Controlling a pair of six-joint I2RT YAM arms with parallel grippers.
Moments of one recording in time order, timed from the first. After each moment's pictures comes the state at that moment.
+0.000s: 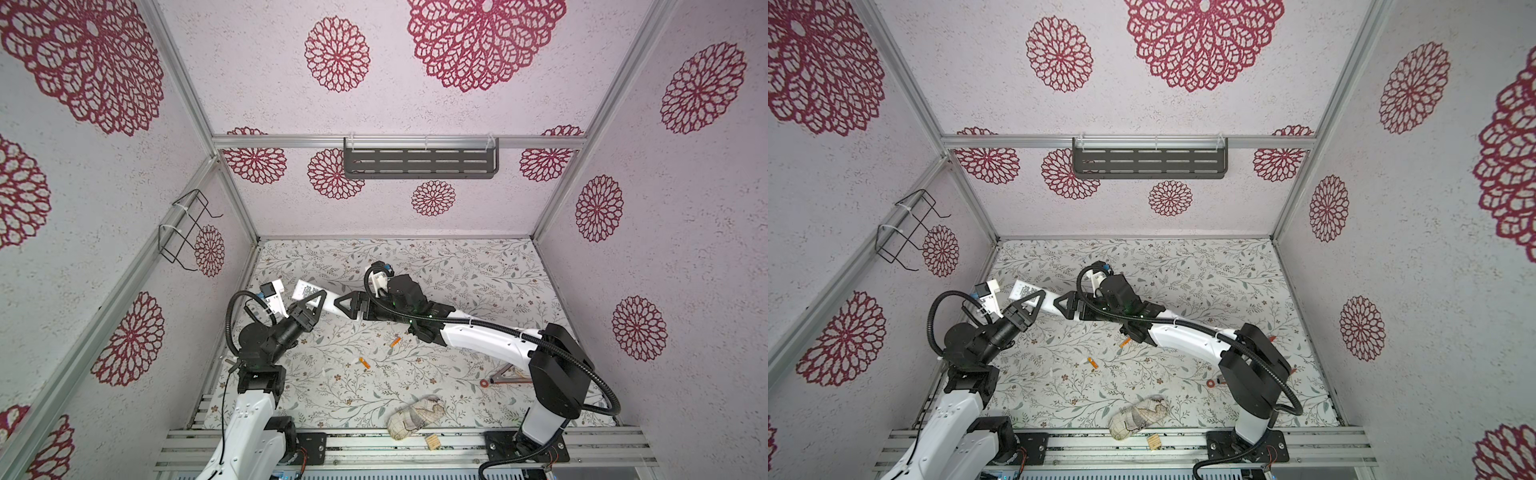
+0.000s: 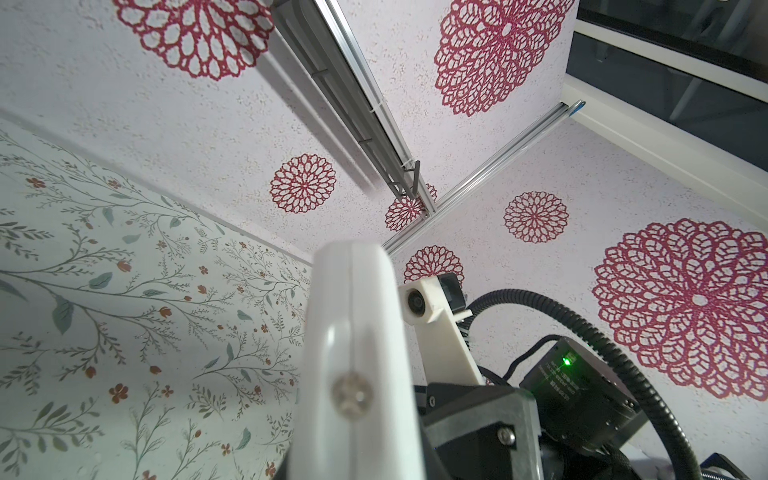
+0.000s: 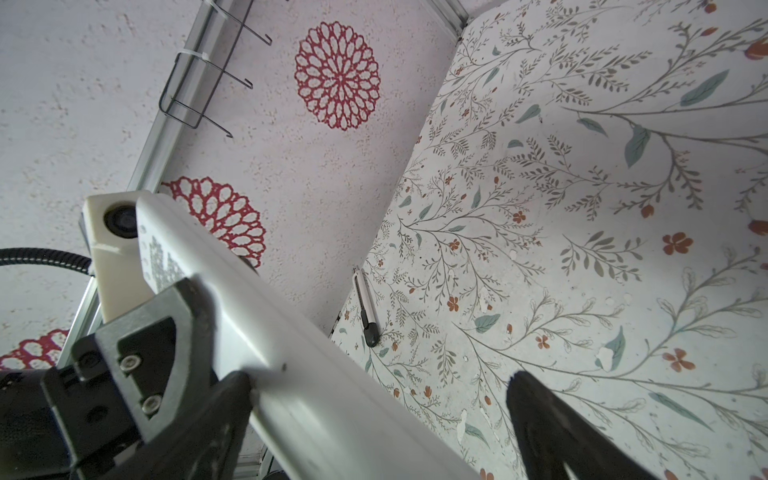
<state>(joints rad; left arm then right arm) 0.03 0.80 0.33 0.60 0.63 -0.97 0.95 1.73 1.26 0.15 -0.24 0.89</state>
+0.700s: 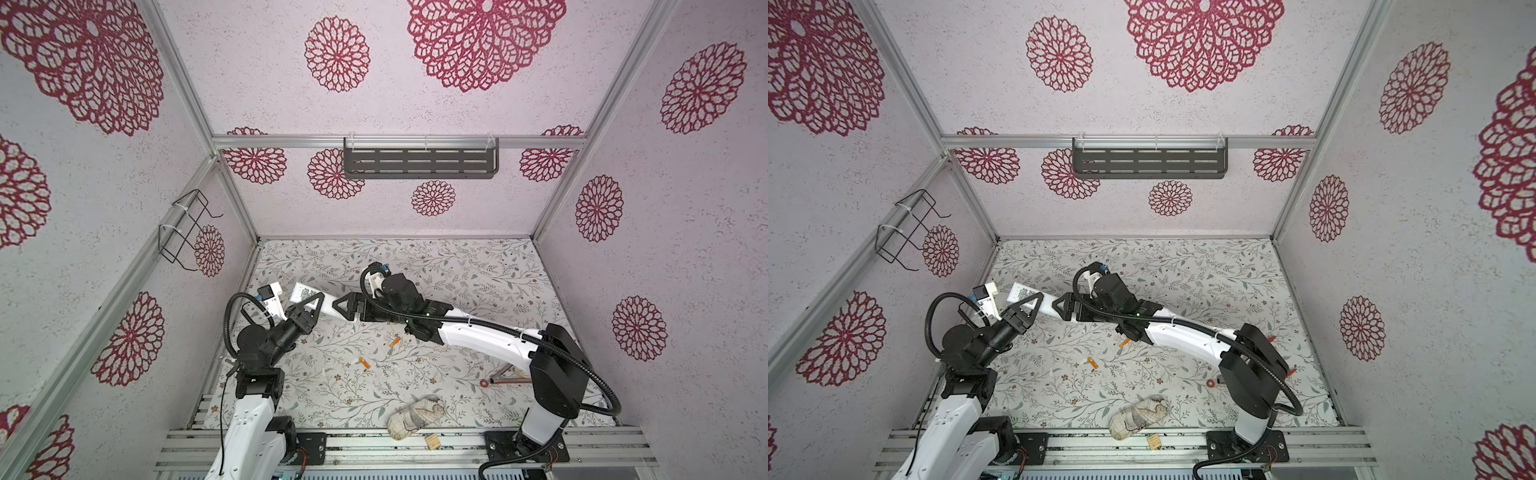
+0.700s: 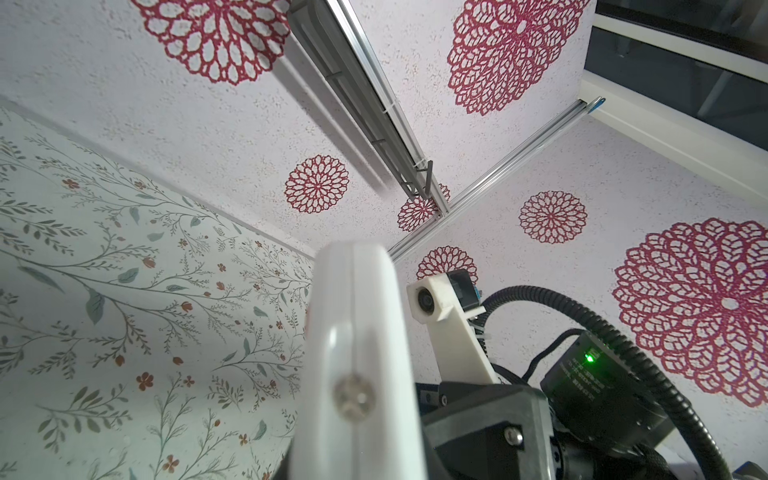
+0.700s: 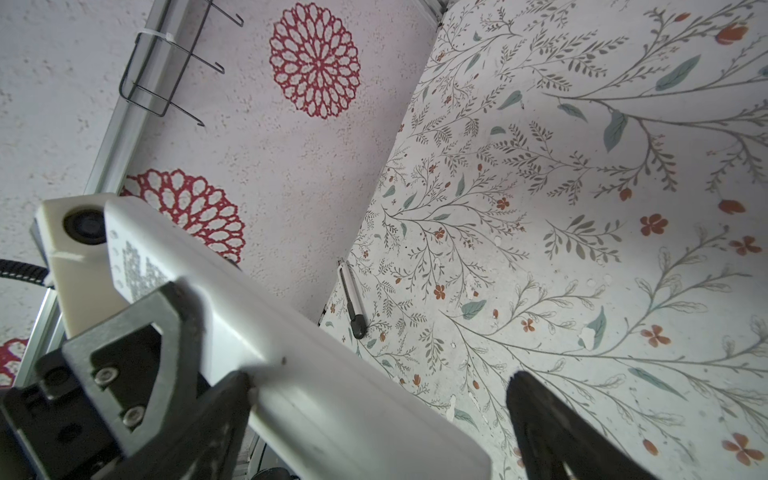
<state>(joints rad) 0.05 0.74 0.33 0.50 0.62 -0.92 0.97 1.73 1.31 0.03 -0.20 0.88</state>
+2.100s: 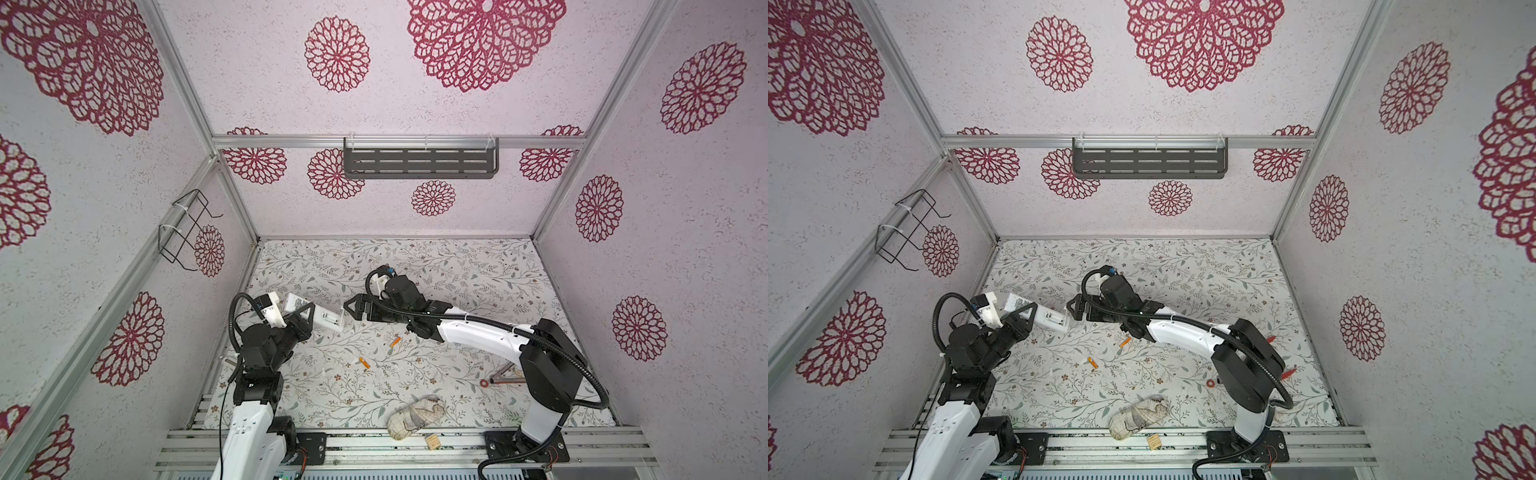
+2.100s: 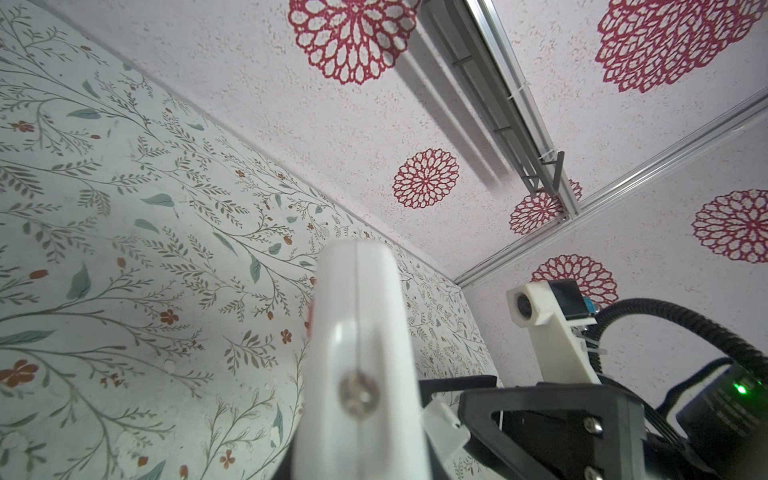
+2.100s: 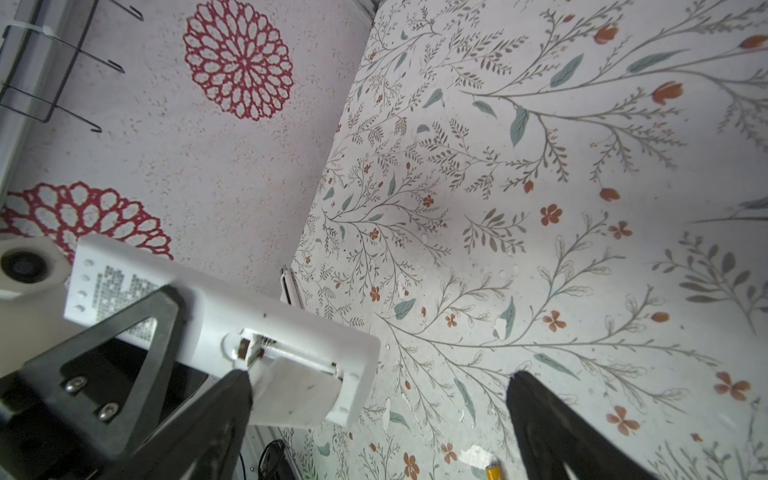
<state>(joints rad) 0.05 0.67 0.33 0.19 0.41 -0.72 0.92 1.78 1.28 0.01 -0.16 0.83</state>
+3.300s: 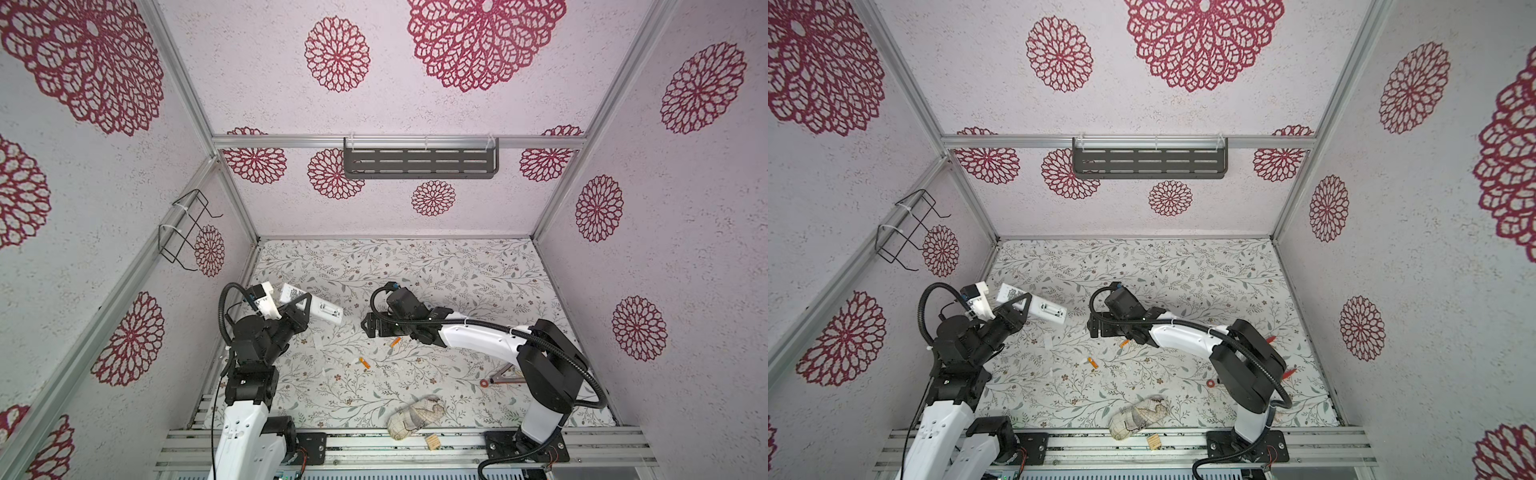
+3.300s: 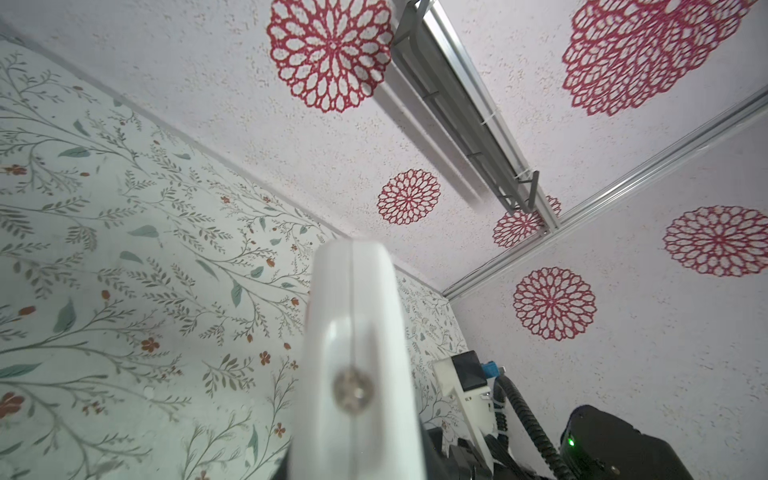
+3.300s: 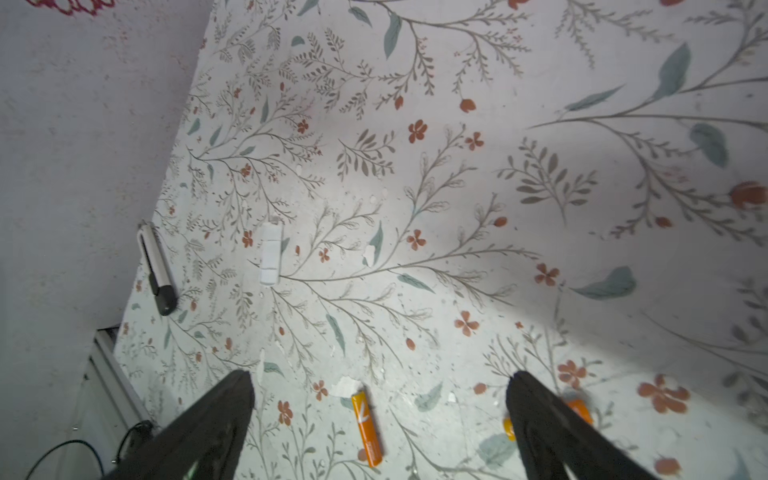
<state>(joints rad) 0.05 0.65 0.52 -0.05 0.39 -0.69 0.92 1.74 1.17 -0.19 -0.05 0.70</state>
